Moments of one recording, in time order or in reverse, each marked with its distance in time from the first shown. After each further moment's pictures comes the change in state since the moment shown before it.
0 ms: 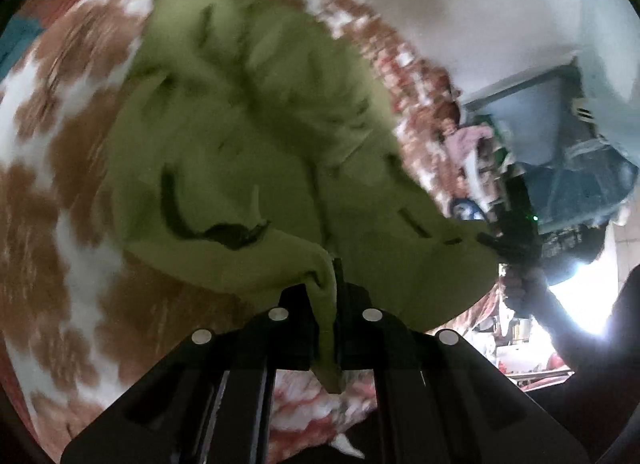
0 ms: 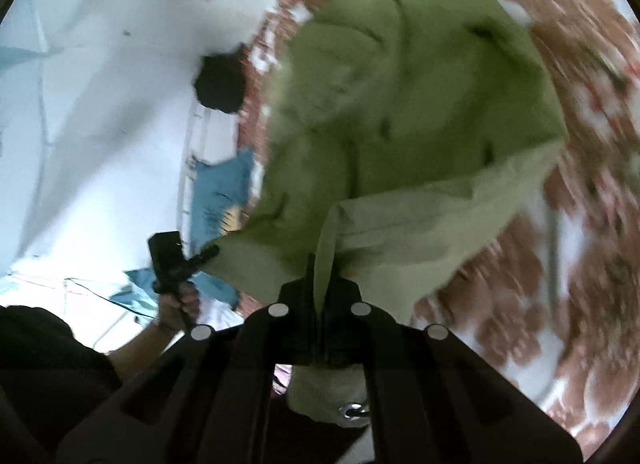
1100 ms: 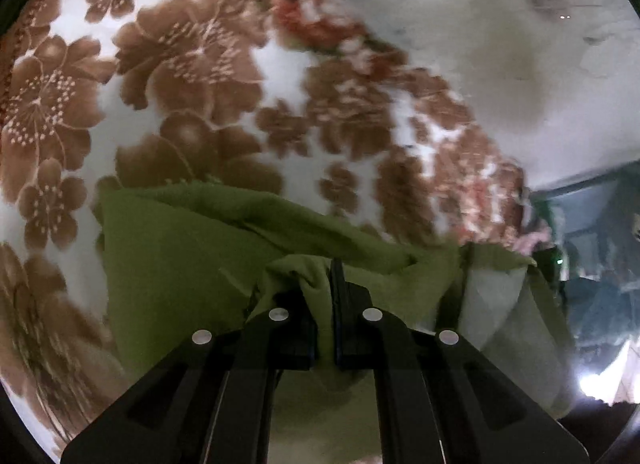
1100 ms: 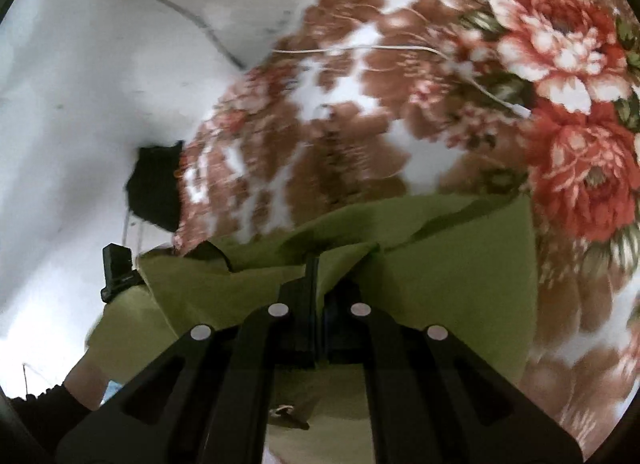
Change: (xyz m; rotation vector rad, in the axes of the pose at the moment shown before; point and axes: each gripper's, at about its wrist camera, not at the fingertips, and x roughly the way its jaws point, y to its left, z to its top) left arm 0.132 0.152 0.418 -0.130 0.004 0.148; right arm 0.071 -0.081 0.433 -0.043 -0.141 -0.230
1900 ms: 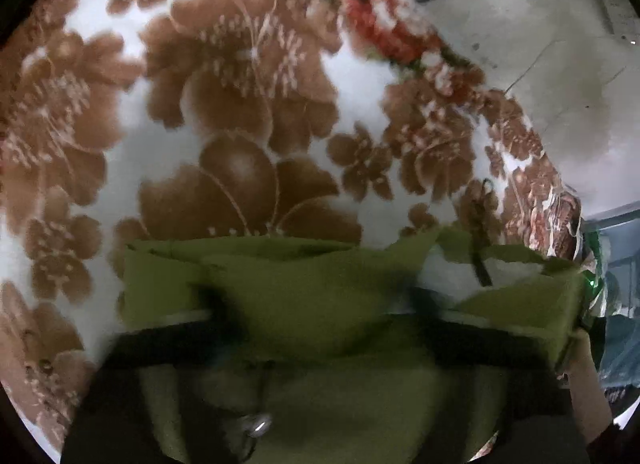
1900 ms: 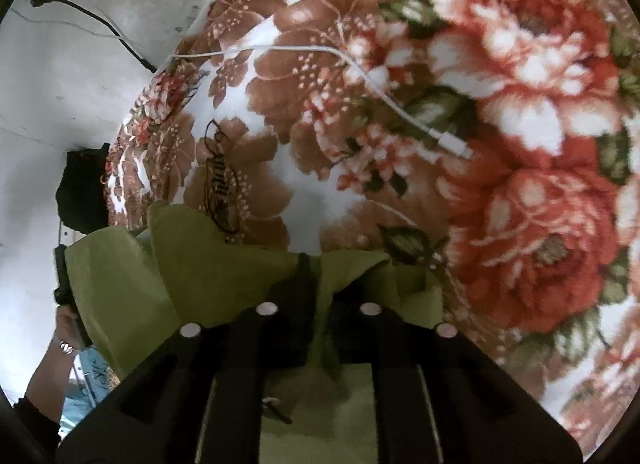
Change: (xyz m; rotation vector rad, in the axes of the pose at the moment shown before) left arm 0.028 0.029 0.038 -0.063 -0.080 0.176; right arm 0.028 -0.060 0.047 0.007 0.027 -0.233
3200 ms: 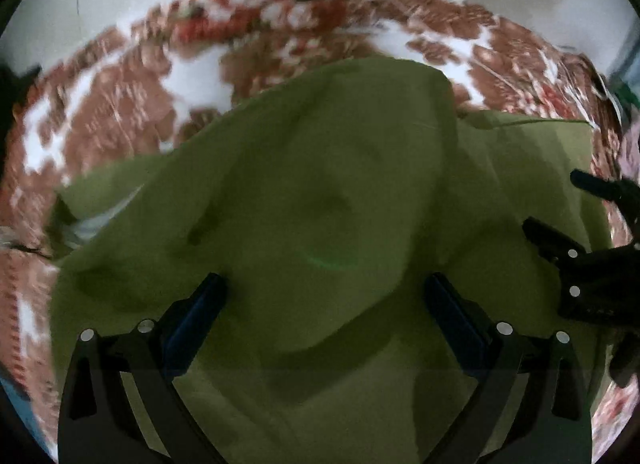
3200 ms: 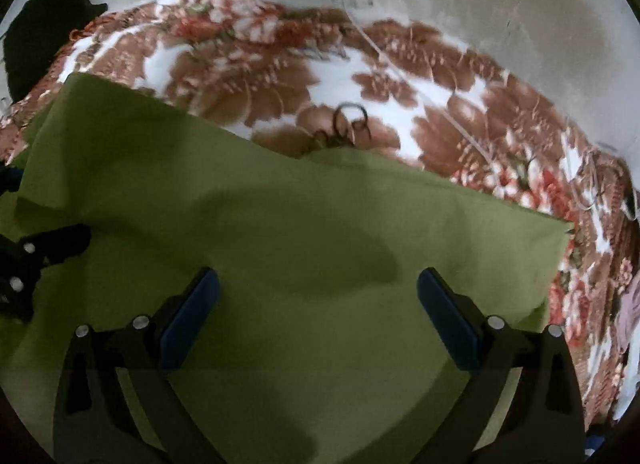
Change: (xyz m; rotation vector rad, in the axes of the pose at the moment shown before) left arm 0.075 -0.142 -0.095 0.435 -0.065 0.228; right arm 0.116 0.231 -0.101 -0.538 -0.240 -0.546
